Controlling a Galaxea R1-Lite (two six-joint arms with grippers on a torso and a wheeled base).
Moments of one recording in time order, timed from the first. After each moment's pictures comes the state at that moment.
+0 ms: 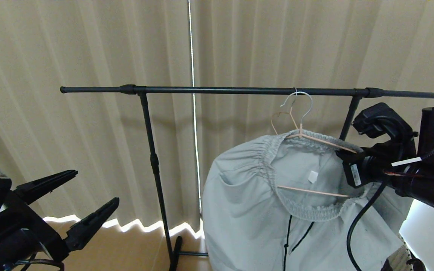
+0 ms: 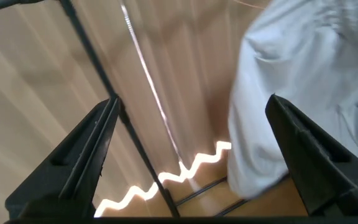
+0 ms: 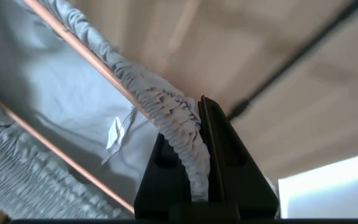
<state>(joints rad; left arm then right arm) -0.28 1.11 -0.17 -0.88 -0.17 0.23 0.39 1.47 -0.72 -0.39 -0.32 -0.20</state>
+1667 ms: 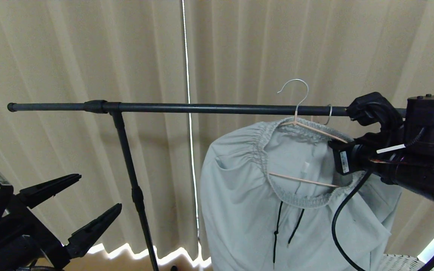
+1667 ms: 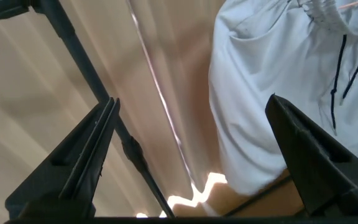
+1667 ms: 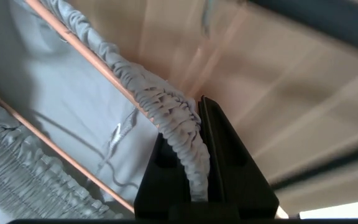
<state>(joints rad) -0.30 1.11 -0.15 -0.88 -0.17 0.23 0.41 1.53 -0.80 -0.39 -0.34 -0.12</state>
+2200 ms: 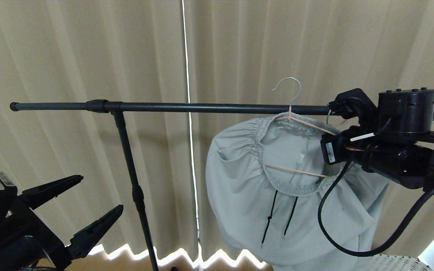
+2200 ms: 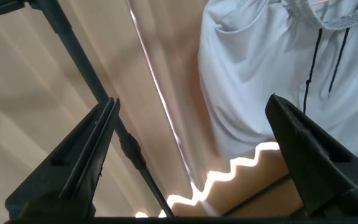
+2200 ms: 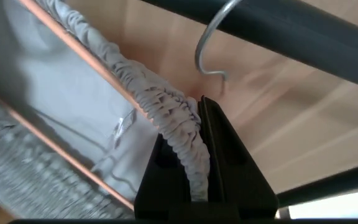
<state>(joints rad) -0.30 1.11 -0.15 -0.87 -0.17 0.23 0.40 1.65 -0.92 -0.38 -0.44 -0.12</state>
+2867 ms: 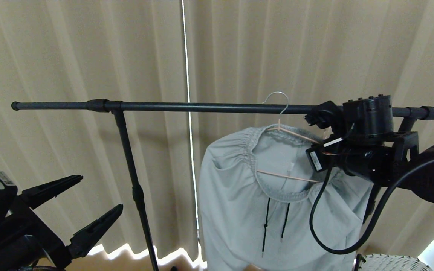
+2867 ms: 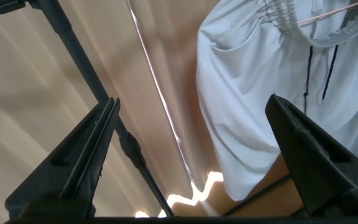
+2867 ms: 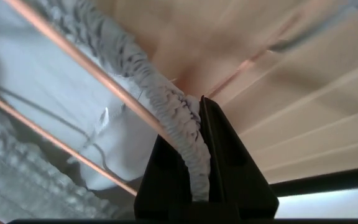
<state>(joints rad) -0.30 1.12 -0.15 -0.87 -0.17 0.23 0.44 1.74 -1.01 -0.24 -0.50 -0.15</state>
